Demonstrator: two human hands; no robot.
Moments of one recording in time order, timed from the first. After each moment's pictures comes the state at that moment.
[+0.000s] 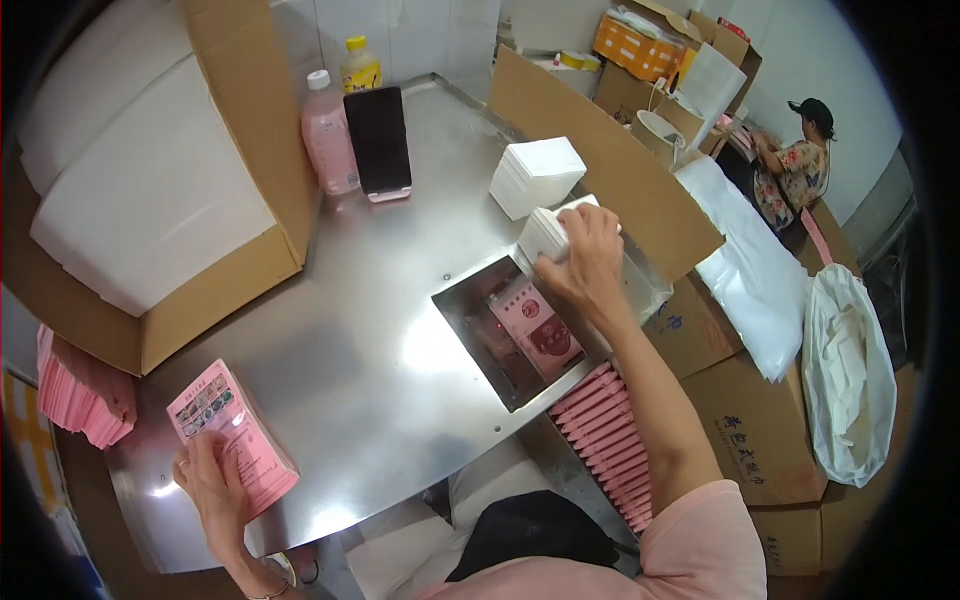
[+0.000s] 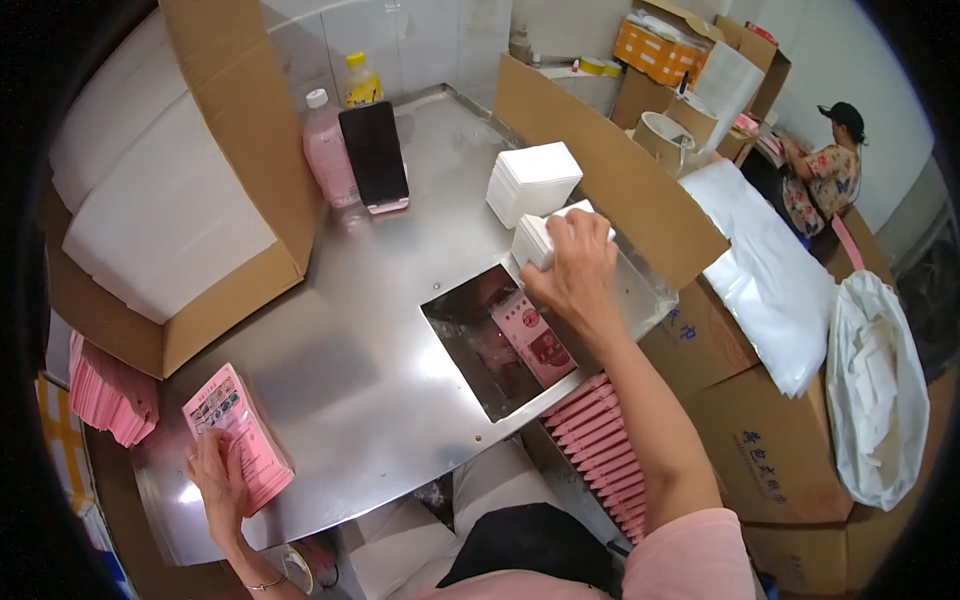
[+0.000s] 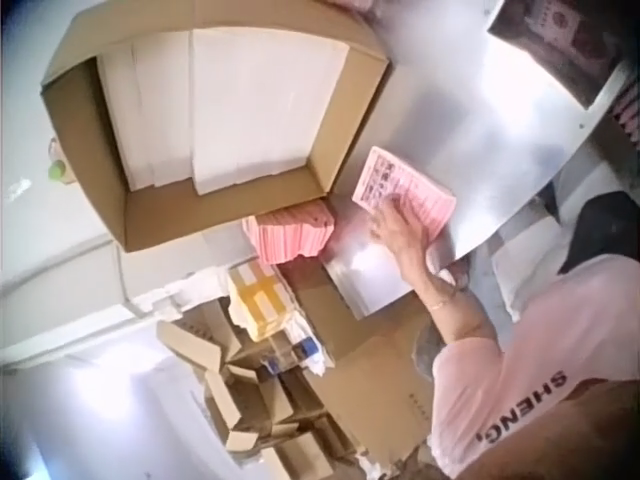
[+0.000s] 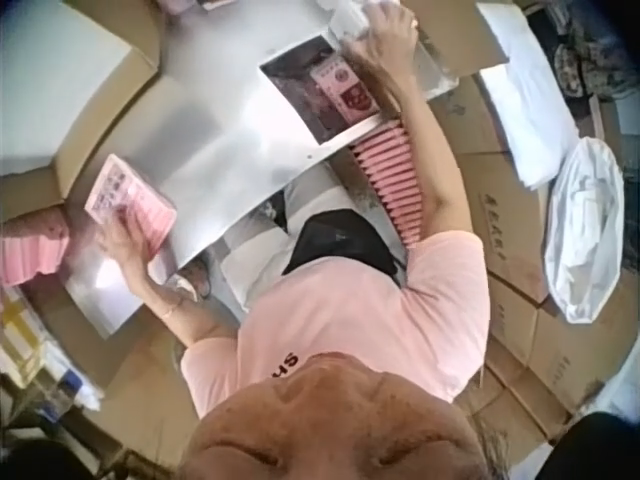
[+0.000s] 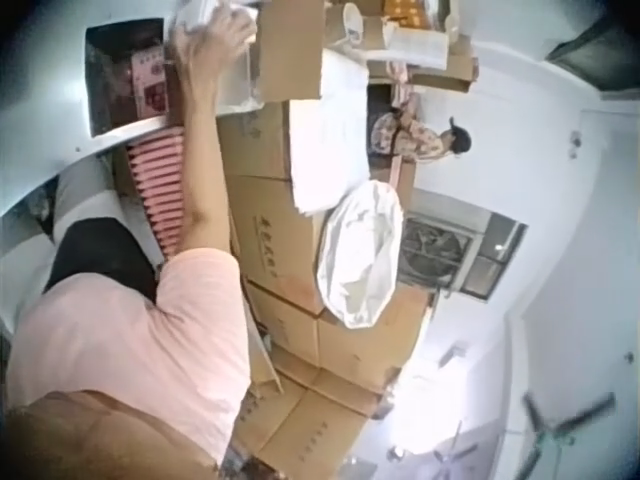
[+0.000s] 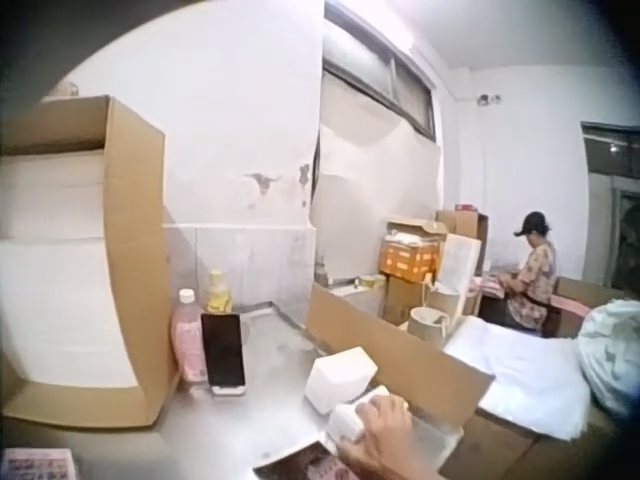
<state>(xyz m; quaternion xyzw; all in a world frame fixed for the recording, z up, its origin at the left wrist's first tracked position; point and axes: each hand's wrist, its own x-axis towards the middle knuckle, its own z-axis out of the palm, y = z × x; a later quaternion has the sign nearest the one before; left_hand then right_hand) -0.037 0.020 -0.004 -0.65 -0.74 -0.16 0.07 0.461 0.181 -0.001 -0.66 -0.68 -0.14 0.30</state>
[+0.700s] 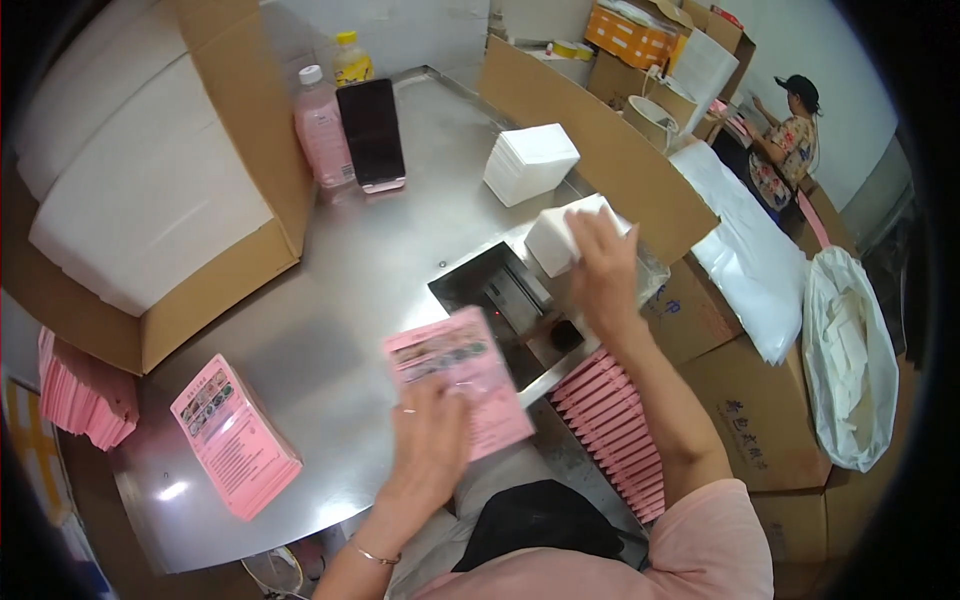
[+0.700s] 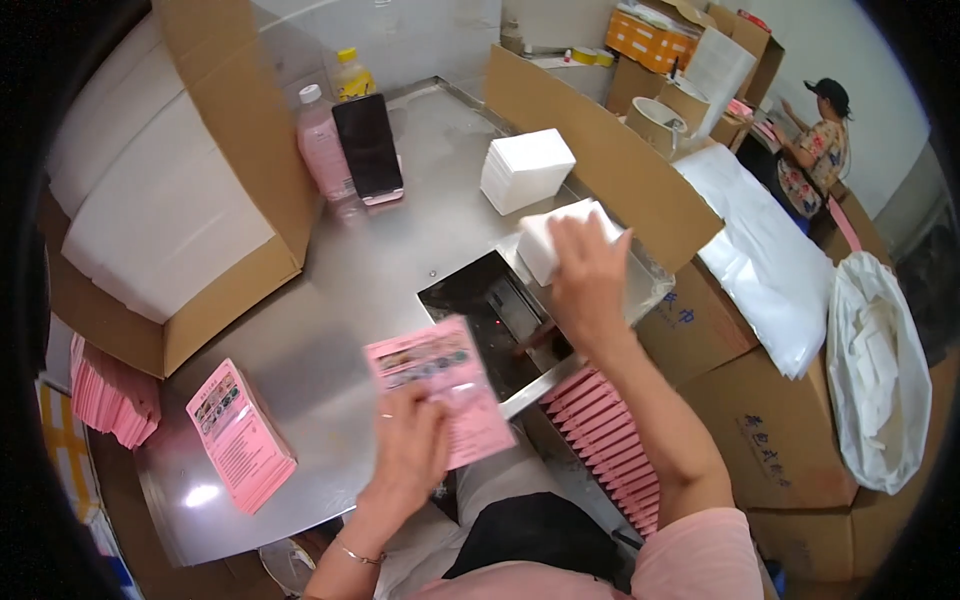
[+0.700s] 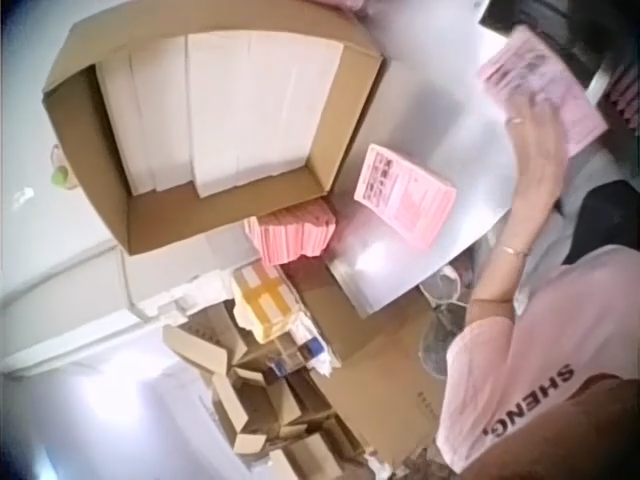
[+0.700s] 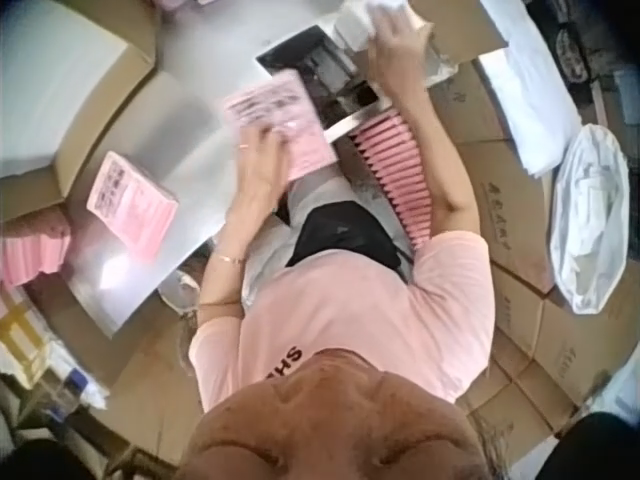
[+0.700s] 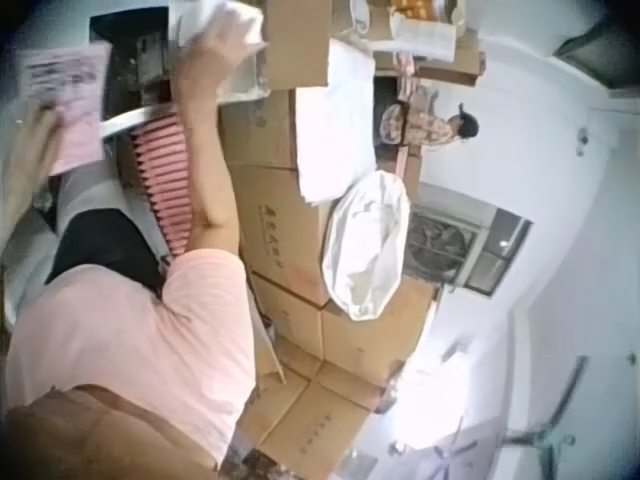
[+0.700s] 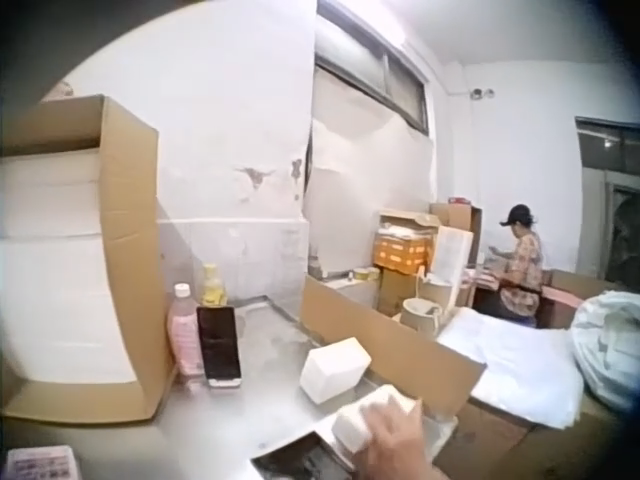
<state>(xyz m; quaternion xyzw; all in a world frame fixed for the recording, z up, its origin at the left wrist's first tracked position) 0.176 0.043 -0.031 -0.84 -0.43 -0.31 -0.11 0.444 0.139 0.007 -0.58 -0.71 -0.22 0.34</state>
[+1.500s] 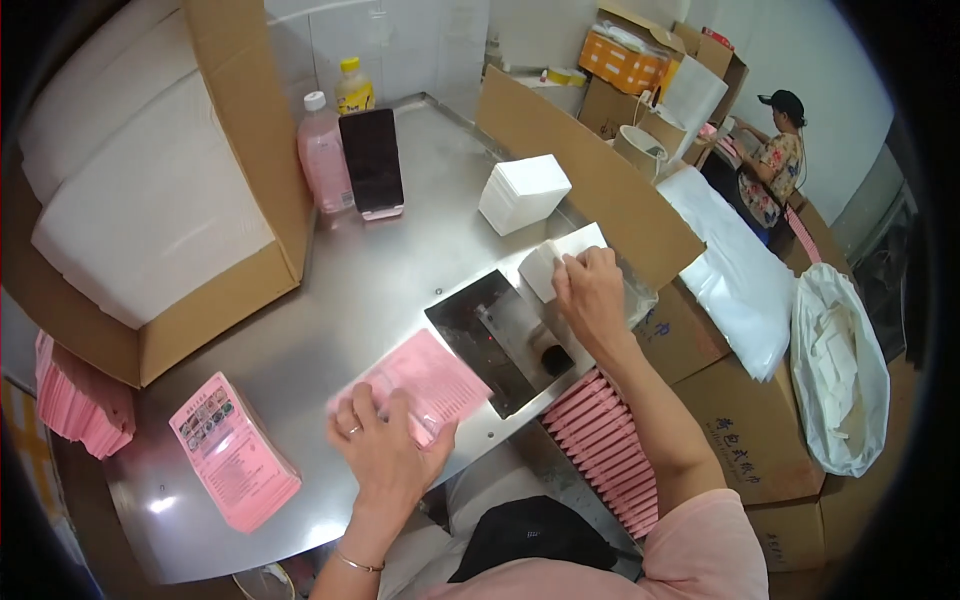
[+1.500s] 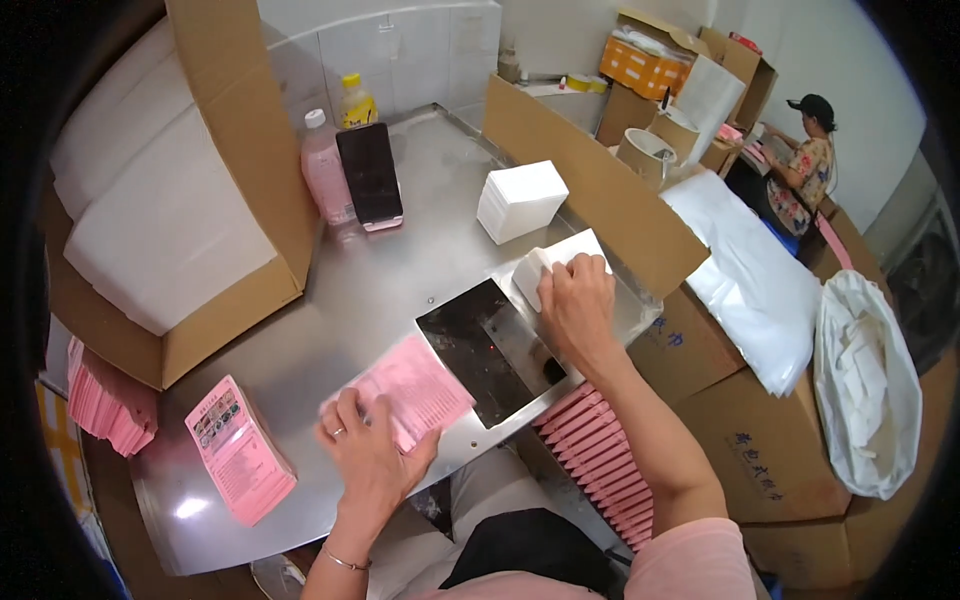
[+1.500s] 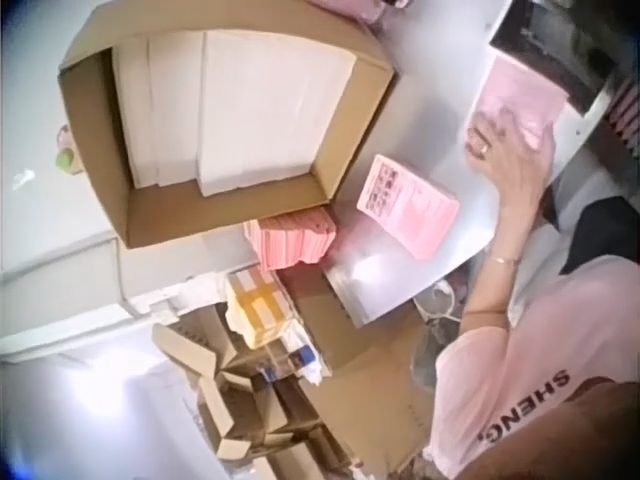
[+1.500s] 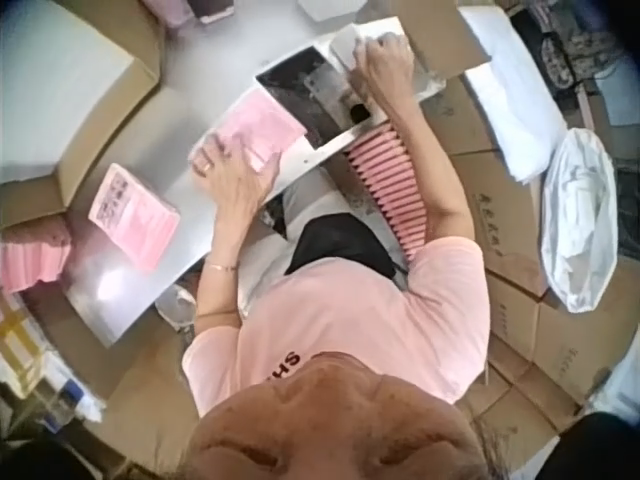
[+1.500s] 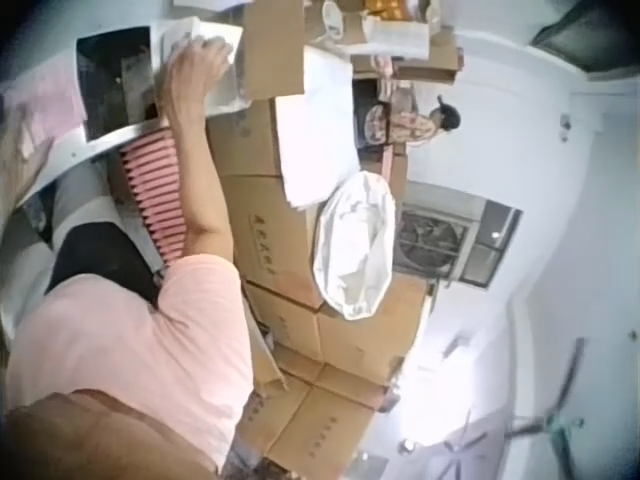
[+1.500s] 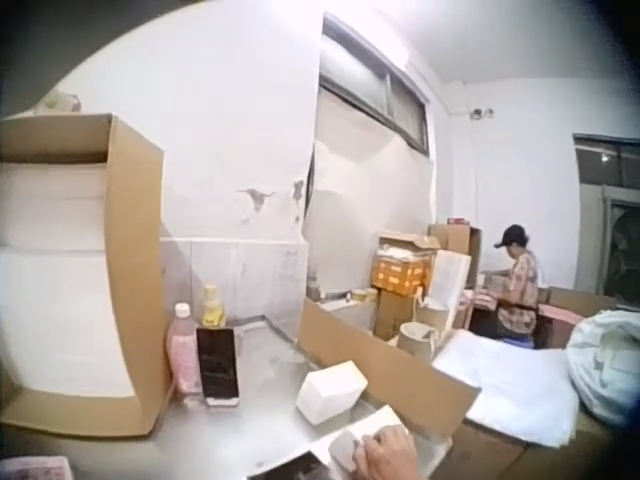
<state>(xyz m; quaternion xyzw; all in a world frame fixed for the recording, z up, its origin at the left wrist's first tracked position) 0.169 0.050 -0.018 -0.77 -0.59 -0.24 0.07 0.459 0.146 0.004 -0.65 -0.67 -0.21 0.29</state>
